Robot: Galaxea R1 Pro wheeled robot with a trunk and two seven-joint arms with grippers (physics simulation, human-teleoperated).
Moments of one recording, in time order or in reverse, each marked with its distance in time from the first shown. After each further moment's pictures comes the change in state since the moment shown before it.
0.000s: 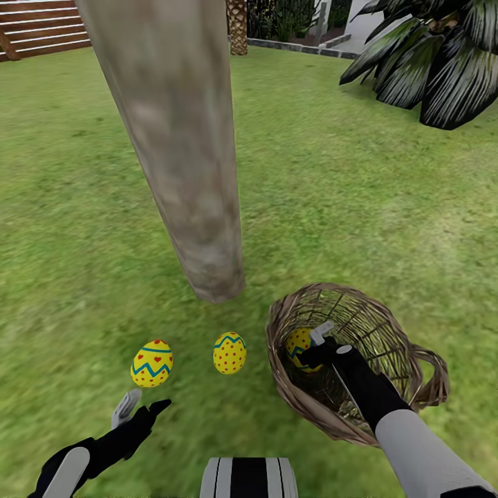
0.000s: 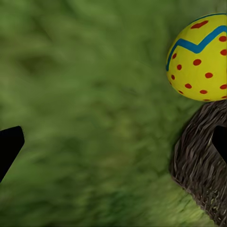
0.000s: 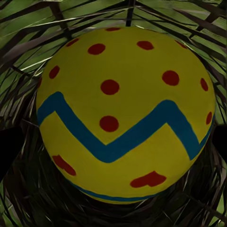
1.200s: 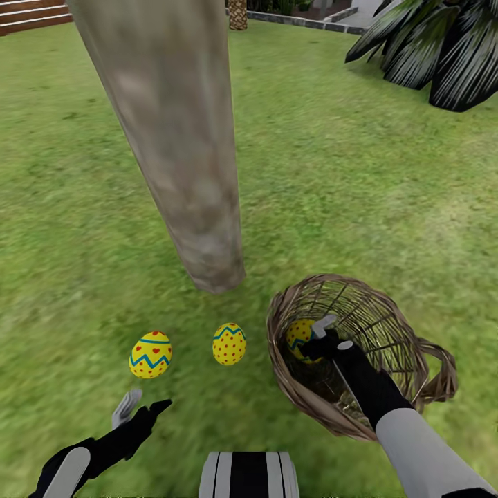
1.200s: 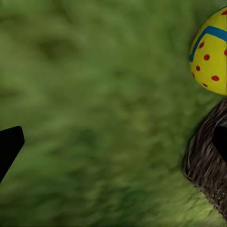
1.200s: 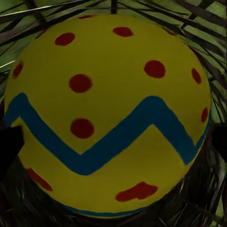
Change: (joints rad) left arm 0.000 -0.001 -0.002 0.000 0.000 0.001 -0.001; right arm 0.000 0.001 -0.012 -0.047 -0.001 -0.008 -0.047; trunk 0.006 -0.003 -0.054
